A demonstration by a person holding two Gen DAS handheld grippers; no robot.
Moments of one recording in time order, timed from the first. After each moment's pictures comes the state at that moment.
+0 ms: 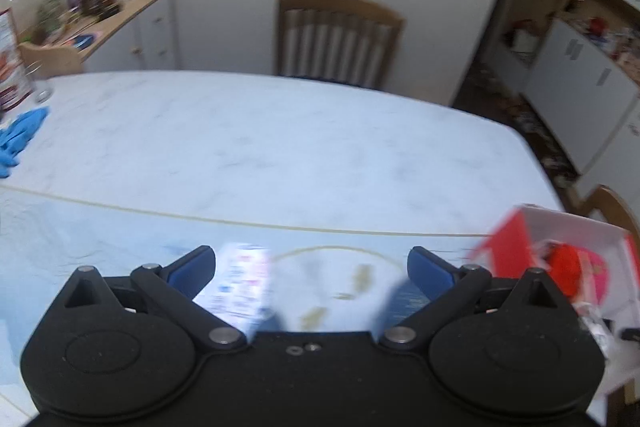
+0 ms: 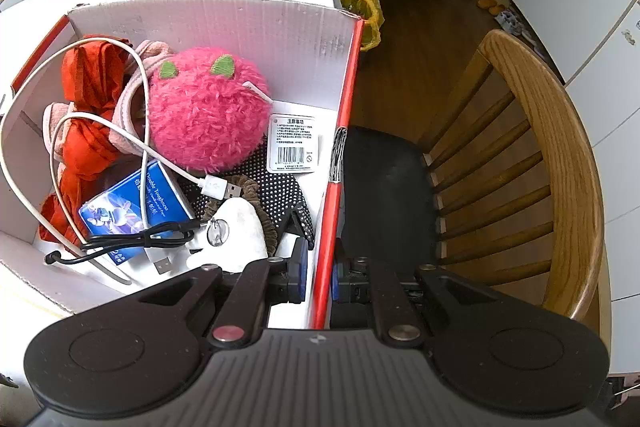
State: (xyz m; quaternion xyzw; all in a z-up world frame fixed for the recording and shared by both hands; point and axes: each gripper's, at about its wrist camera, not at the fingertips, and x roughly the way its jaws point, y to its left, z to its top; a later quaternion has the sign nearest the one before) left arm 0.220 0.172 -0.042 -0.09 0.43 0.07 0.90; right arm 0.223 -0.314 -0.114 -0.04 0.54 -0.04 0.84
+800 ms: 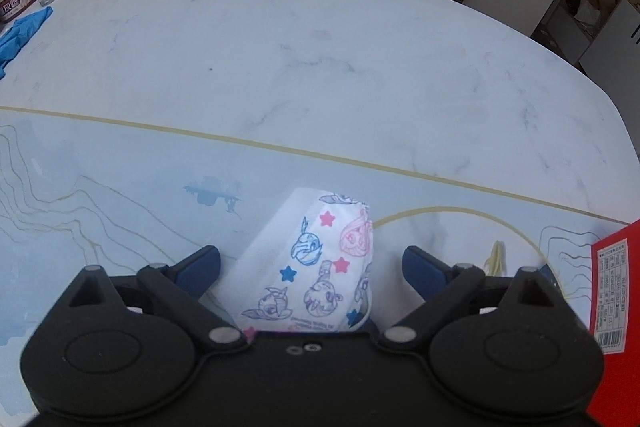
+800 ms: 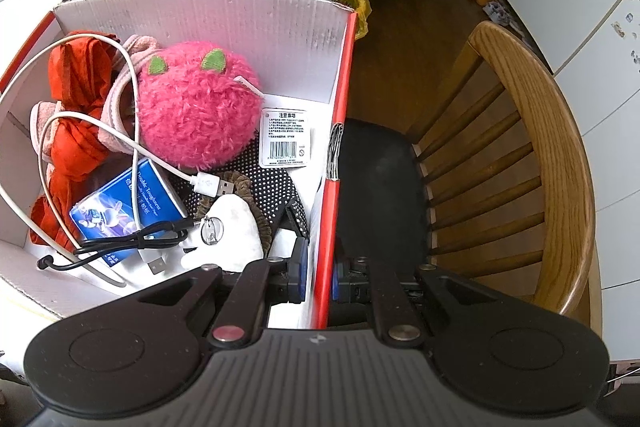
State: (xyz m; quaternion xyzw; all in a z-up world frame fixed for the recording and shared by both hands) left arm 0.265 0.226 -0.146 -0.13 0.52 0.12 0.84; right arm 0.229 -0.309 -0.117 -0.05 0.56 -0.06 0.83
